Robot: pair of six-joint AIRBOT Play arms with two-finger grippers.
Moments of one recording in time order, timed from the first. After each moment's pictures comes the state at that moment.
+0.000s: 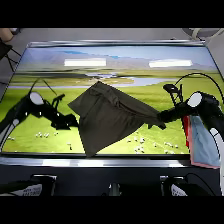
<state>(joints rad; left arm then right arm) -0.09 -1.39 0.98 1.05 -1.33 -1.51 -0.03 -1.21 0.99 -1.30 1.16 1.14</state>
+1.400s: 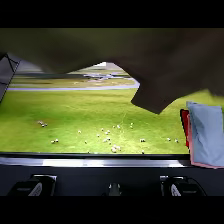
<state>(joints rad) 0.03 -0.71 1.86 1.26 -1.06 -1.64 -0.03 -0.72 1.92 -1.74 1.18 1.23</state>
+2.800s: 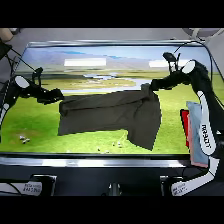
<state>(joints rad) 0.07 -1.55 1.35 1.21 -1.10 -1.52 -0.05 -1.73 1.67 -1.15 1.15 1.14</state>
